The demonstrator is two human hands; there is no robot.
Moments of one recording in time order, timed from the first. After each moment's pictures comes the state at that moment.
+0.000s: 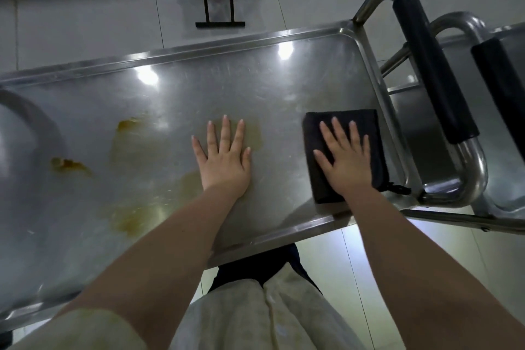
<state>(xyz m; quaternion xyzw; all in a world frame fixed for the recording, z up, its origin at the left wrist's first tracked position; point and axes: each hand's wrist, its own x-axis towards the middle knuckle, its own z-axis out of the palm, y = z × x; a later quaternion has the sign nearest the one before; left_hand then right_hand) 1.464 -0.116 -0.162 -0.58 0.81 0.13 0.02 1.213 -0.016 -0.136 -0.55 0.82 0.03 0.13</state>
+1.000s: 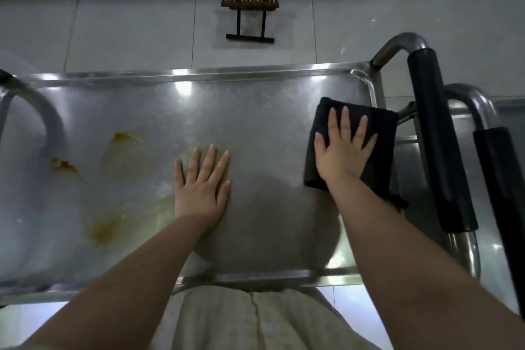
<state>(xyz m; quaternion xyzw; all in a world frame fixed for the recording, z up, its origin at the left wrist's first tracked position) 1.415 -0.125 -0.150 -0.59 0.79 0.11 0.05 1.111 -0.151 -0.138 -0.52 0.84 0.05 0.11</state>
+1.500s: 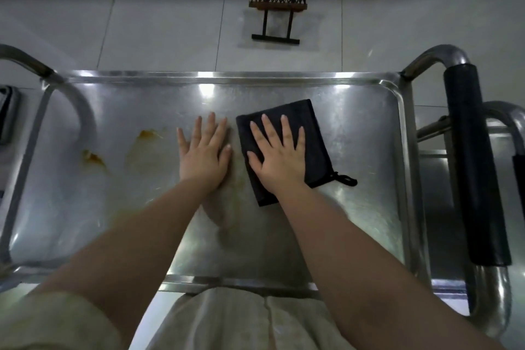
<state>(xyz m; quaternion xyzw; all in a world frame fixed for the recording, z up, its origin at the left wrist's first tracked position) 1.427 -0.199 -0.132 -0.65 0.75 0.11 0.06 1.243 -0.176 -0.142 -0.73 0.67 0.01 0.14</state>
